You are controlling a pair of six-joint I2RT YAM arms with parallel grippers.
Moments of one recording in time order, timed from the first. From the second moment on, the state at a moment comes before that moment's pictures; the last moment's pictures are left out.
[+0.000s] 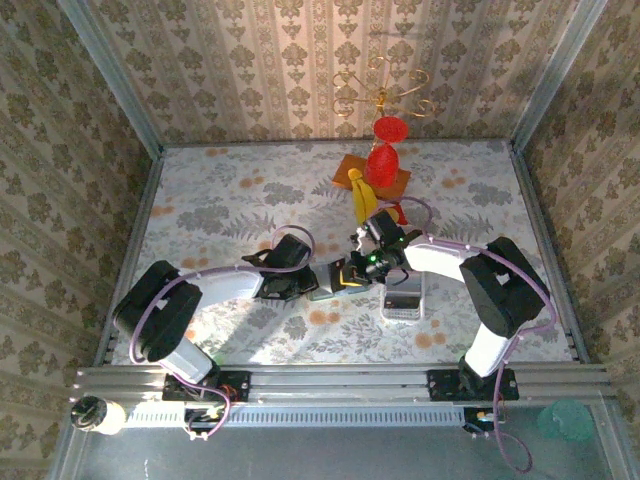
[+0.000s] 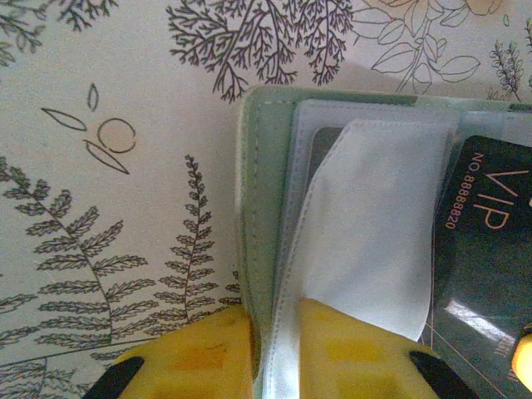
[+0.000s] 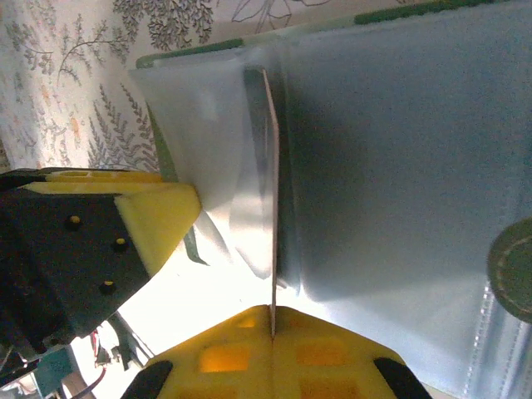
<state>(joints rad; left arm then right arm) -0.77 1.57 0.72 -0.20 0.16 -1.01 0.54 1.73 0.93 -0.30 -0.60 0.63</state>
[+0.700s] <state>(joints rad) -0.77 1.57 0.72 -0.20 0.16 -1.01 0.52 1.80 0.95 -0.27 -0.69 0.63</state>
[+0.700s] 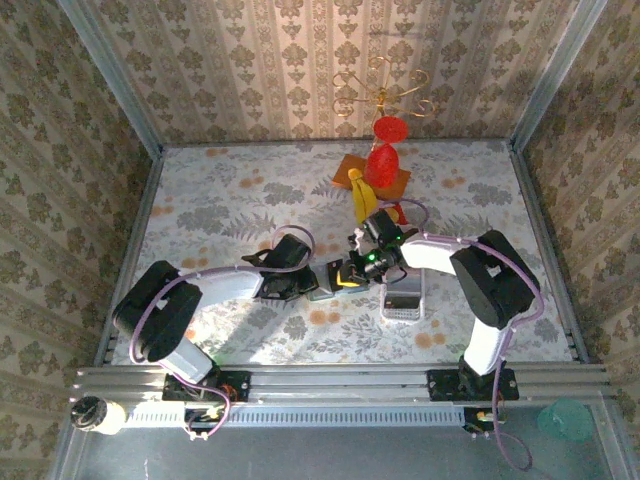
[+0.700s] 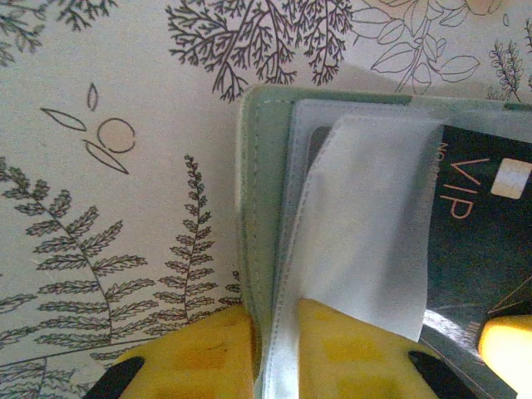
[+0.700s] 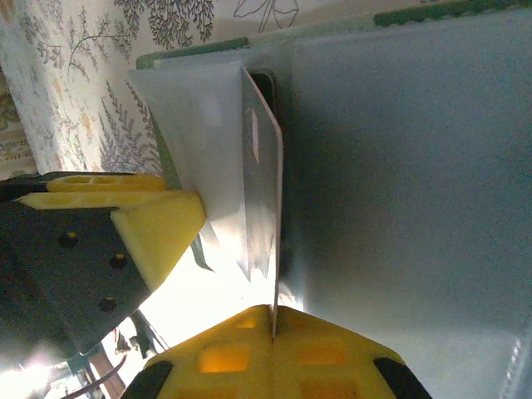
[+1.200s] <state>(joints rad) -0.77 1.57 0.72 -0.20 0.15 -1.01 0.52 1.82 1.00 -0.33 -0.72 0.58</state>
